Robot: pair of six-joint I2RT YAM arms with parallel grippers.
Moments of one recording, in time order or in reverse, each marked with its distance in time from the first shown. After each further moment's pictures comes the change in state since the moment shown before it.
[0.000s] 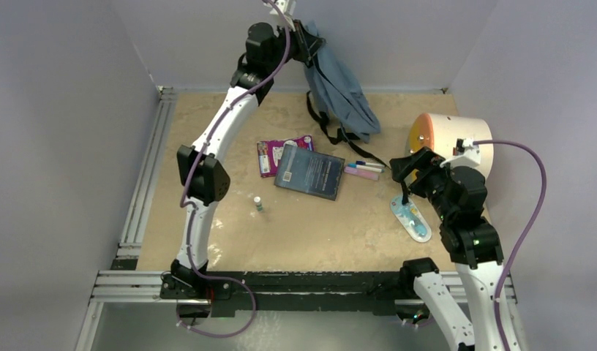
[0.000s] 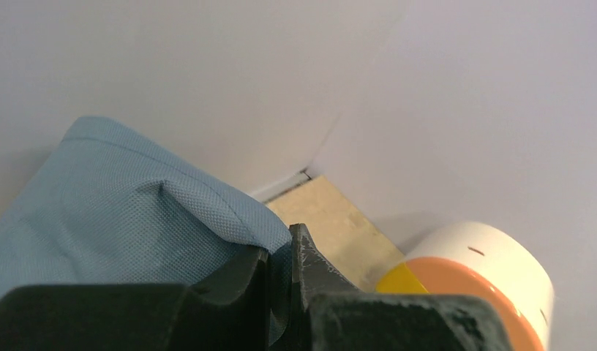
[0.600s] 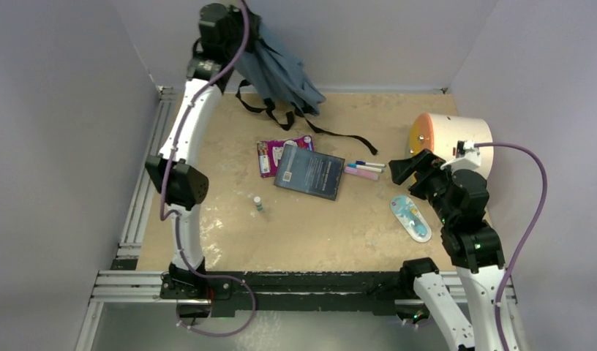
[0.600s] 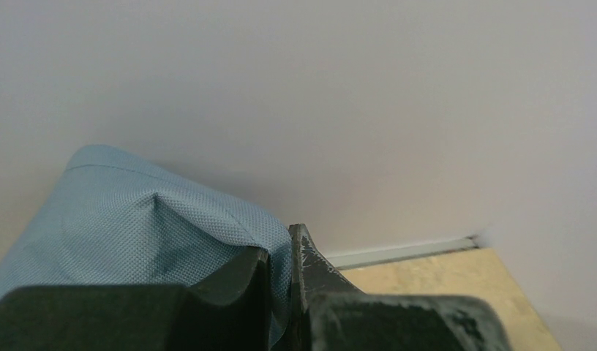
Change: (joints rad) left arm 0.133 -0.156 -0.003 -0.204 -0.370 0.177; right arm 0.000 -0.025 -0.002 -0.006 -0.024 0.007
